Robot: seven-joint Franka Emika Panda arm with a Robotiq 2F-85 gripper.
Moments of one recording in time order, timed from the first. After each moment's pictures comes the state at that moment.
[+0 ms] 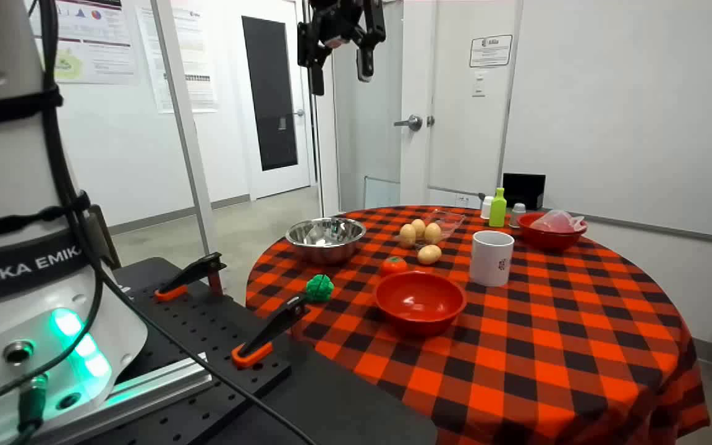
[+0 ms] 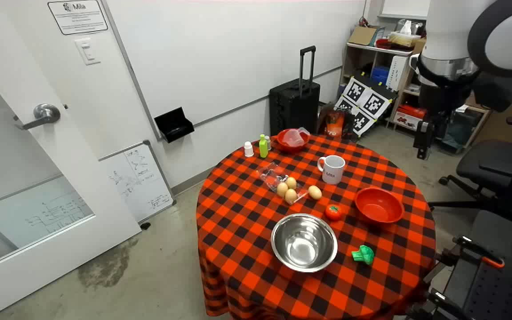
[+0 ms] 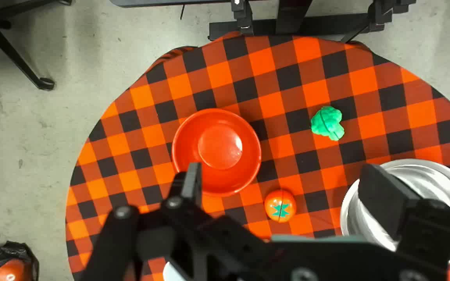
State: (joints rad) arm -0.10 -0.43 0.02 -2.54 -0.20 1.98 0.04
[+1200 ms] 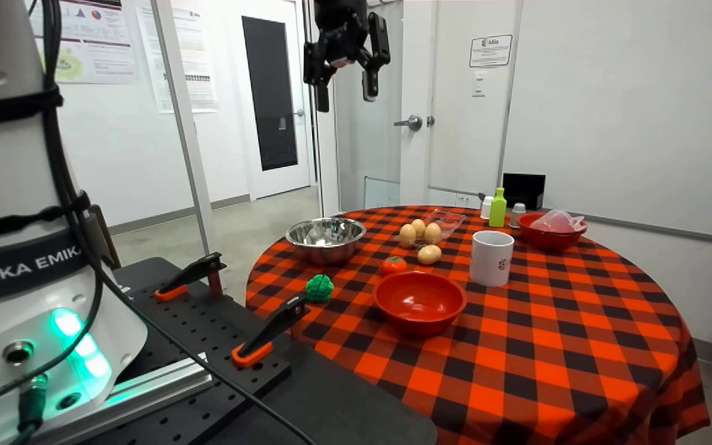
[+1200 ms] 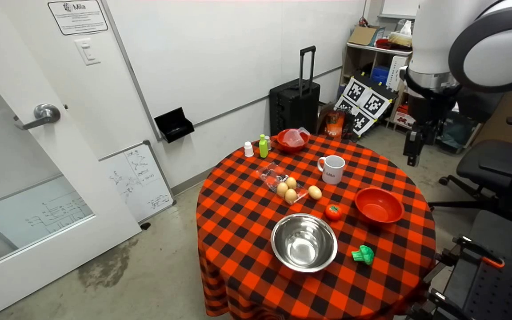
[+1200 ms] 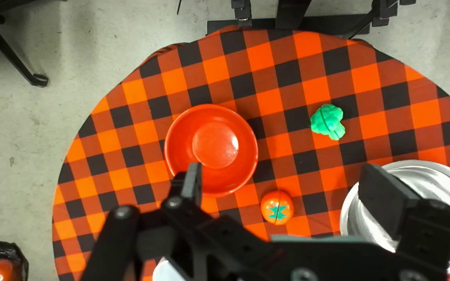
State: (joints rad) arm -0.09 -0.35 0.02 -2.54 -0.20 2.05 0.04
